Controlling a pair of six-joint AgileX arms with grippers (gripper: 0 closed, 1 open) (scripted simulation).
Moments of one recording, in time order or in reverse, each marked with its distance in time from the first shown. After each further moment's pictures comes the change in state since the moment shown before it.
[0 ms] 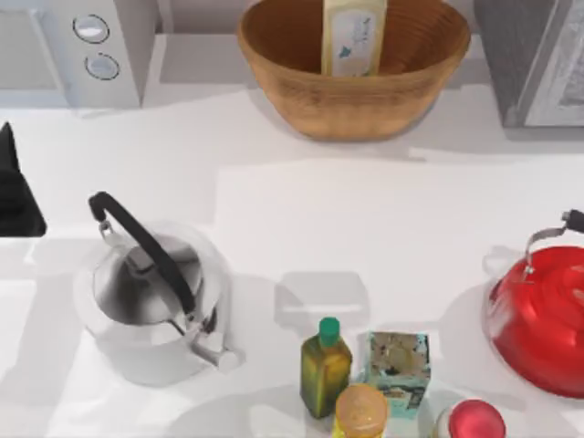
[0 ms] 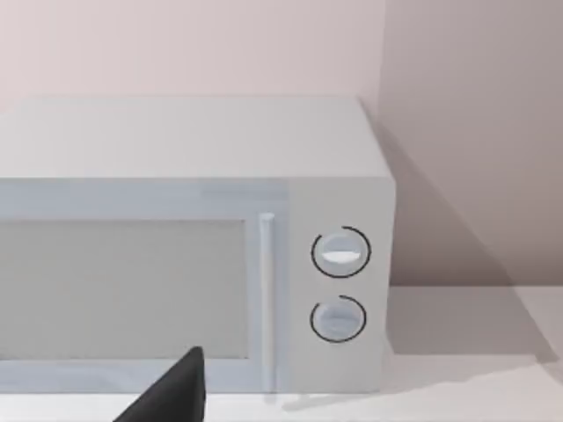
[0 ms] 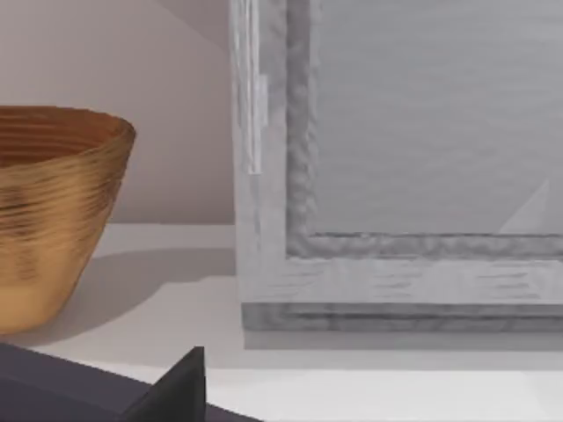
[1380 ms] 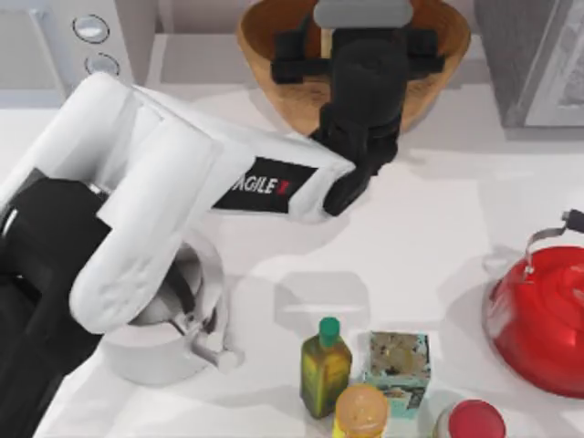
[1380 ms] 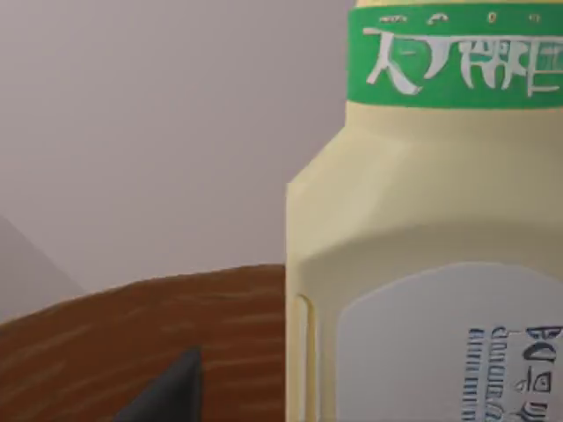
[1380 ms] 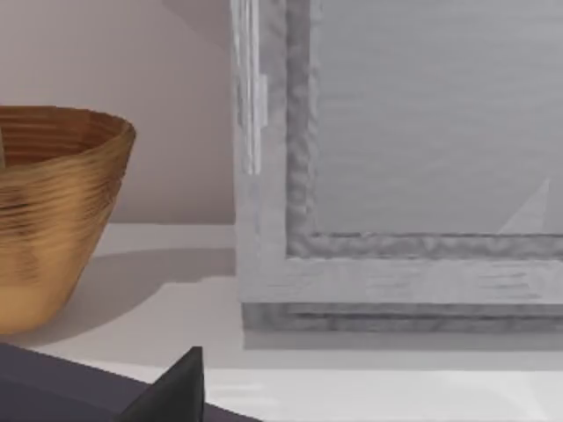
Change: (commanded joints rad) left arm -0.572 1.925 1.297 0.662 -0.552 -0.002; right arm 0.000 0.000 0.000 0.000 0.000 0.000
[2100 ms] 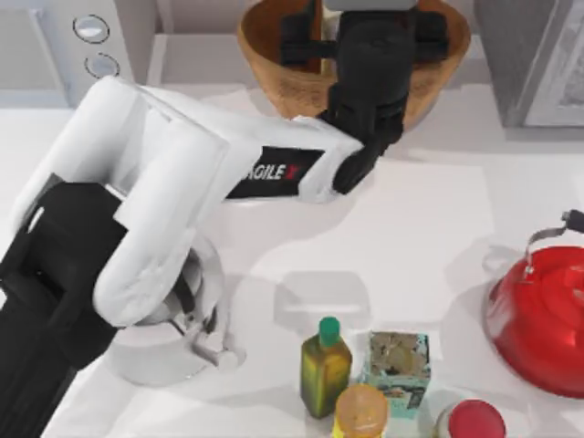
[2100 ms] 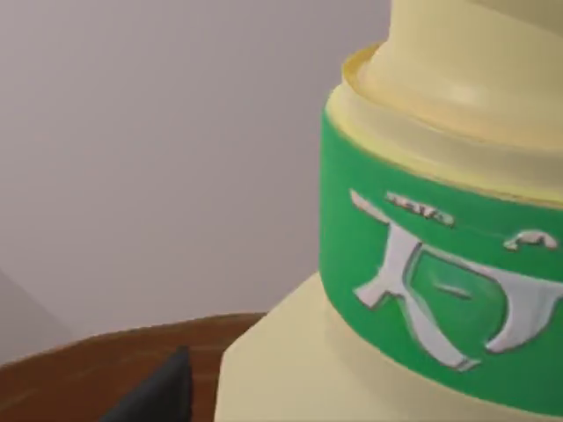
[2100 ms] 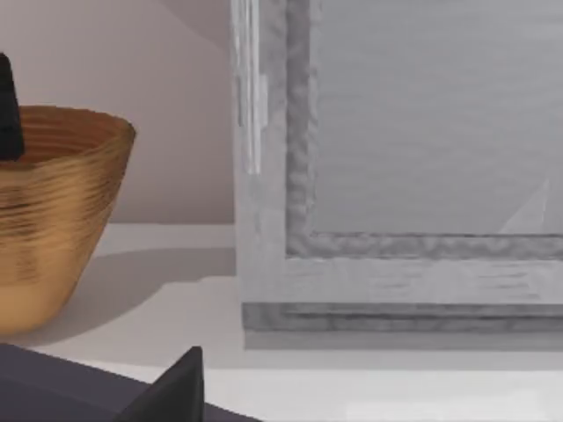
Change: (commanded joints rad) left arm 0.030 0.083 0.155 -0.074 0.031 -0.001; right arm 0.000 0.000 0.000 0.000 0.000 0.000
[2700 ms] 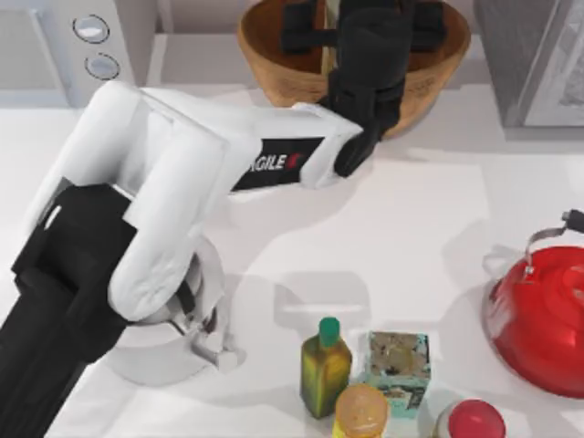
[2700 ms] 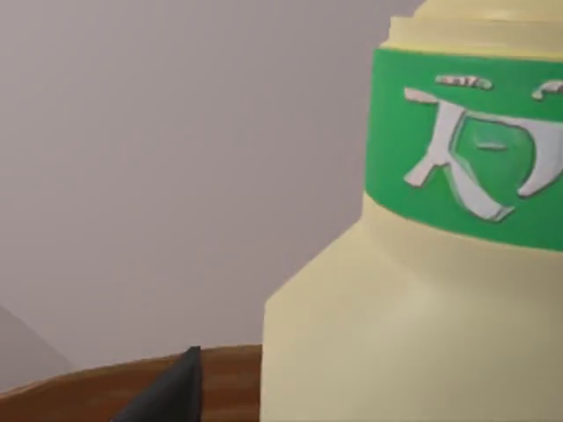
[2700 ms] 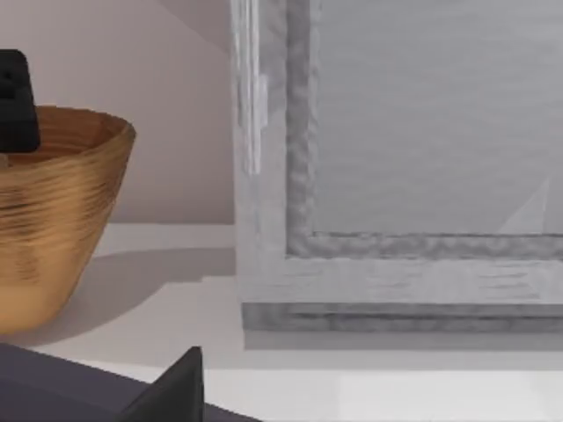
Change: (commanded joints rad) left arm 0.027 0.066 0.129 -0.064 0.028 -0.001; right arm 0.000 0.000 0.000 0.000 0.000 0.000
